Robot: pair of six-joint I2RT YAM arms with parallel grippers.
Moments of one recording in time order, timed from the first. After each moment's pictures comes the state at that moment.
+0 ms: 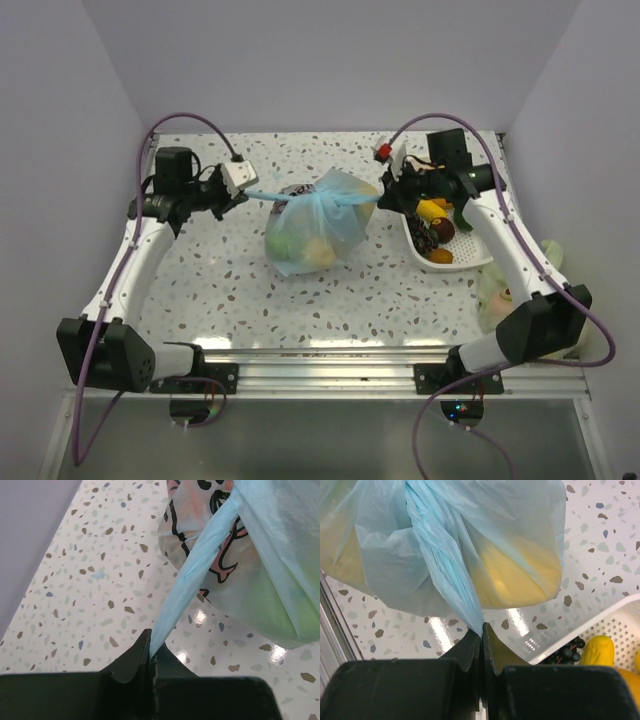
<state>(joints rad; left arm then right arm) -0.09 1.28 1.17 -0.57 0.69 0.80 0.26 1.44 1.45 -0.84 -0.62 -0.56</state>
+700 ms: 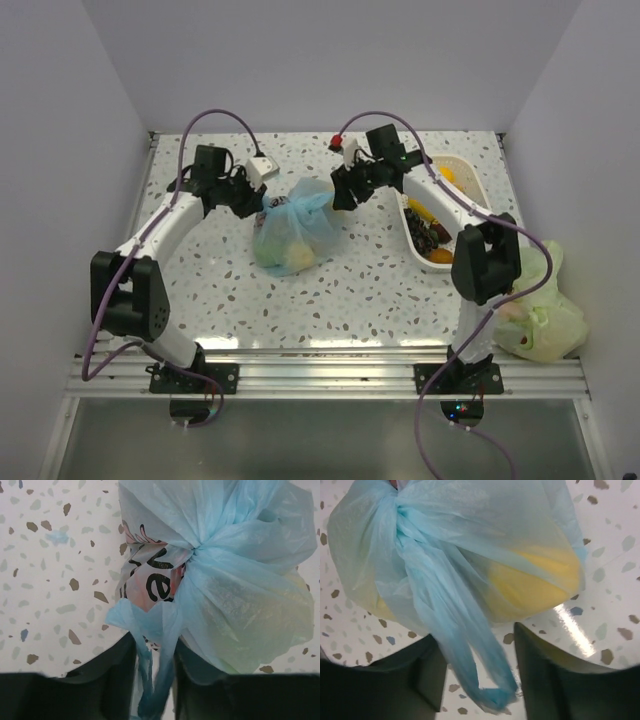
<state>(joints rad) -0.17 1.59 1.25 -0.49 0.51 0.62 0.42 1.92 1.69 -0.63 -0.51 -0.27</state>
